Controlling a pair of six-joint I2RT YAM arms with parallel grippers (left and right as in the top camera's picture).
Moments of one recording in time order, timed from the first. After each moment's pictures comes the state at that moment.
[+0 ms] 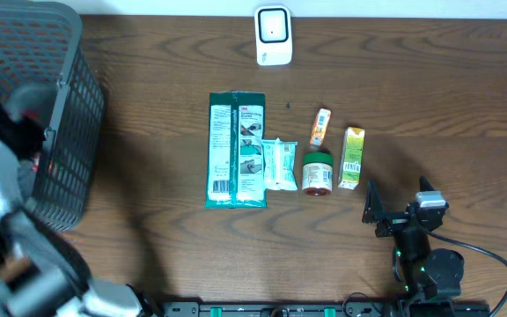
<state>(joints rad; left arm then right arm) 0.64 1.68 1.28 -0.58 0.12 -0.19 0.05 0.01 0.01 -0.07 -0.05 0.08</state>
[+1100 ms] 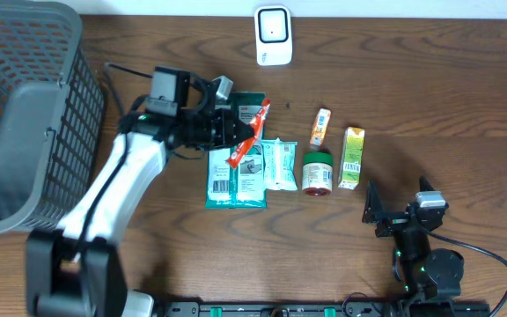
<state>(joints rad) -0.22 1.63 1.15 -0.50 0.85 -0.39 0.05 0.01 0.01 -0.07 -0.05 0.08</state>
